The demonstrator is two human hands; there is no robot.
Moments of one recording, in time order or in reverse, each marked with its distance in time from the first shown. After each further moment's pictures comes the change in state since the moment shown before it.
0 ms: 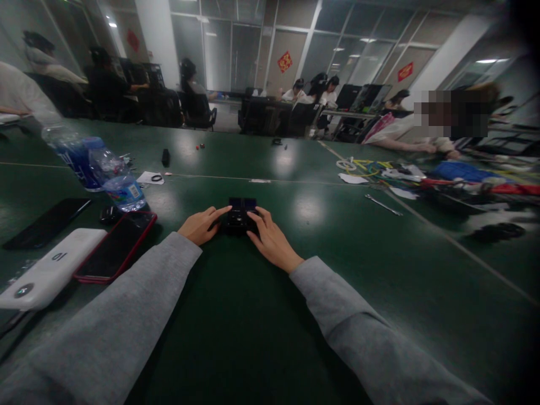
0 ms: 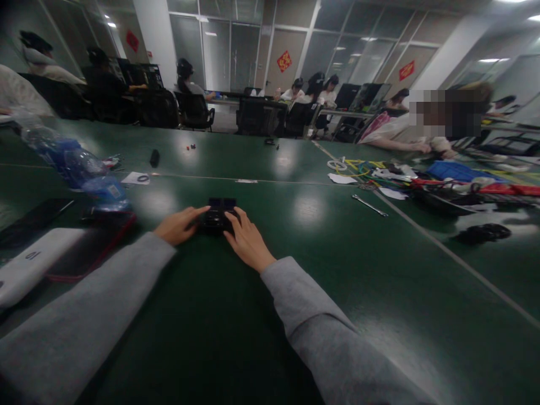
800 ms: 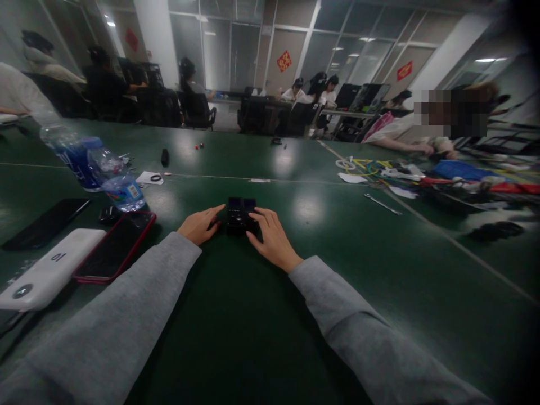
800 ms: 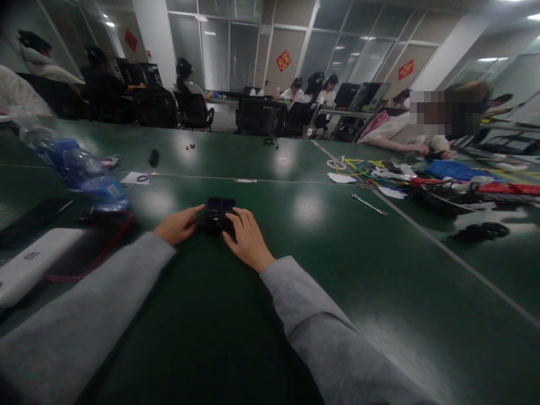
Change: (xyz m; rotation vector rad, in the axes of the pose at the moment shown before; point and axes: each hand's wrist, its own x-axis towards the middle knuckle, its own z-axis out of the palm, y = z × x) left_hand 0.000 -0.009 0.009 -0.018 0.019 -0.076; right_hand 0.001 -0.006 -0.008 -0.039 0.084 -0.071
